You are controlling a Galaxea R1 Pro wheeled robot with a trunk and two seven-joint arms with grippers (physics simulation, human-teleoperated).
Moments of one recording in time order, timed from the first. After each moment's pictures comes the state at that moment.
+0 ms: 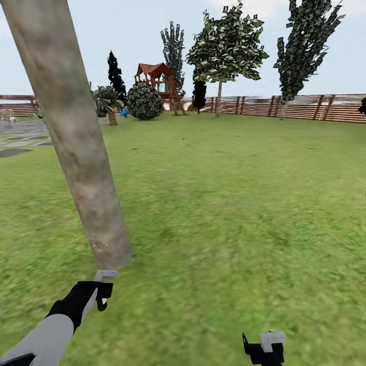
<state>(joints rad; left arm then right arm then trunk) -0.69 0.09 0.26 -0.44 -0.30 0.41 -0.10 -0.42 -0.06 0.42 -0.09 -0.29 -0.60 -0.13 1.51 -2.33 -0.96</state>
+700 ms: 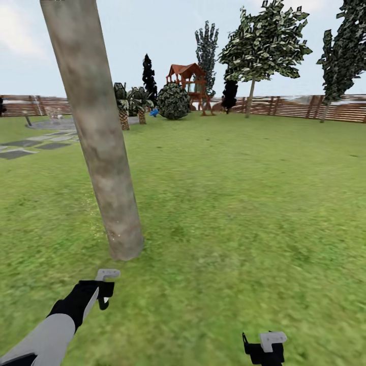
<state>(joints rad) -0.69 0.08 0.26 -0.44 -0.30 0.41 -0.10 -0.42 -0.06 0.41 -0.09 -0.29 -0.60 -0.13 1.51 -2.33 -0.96</state>
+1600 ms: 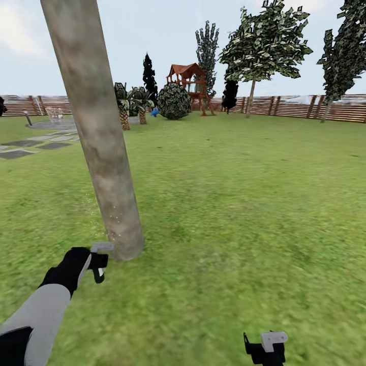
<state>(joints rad) -0.83 0.14 0.25 -0.57 -0.32 0.64 -0.19 -0.42 -0.07 0.42 -0.09 -0.29 -0.59 -0.13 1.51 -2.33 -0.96</state>
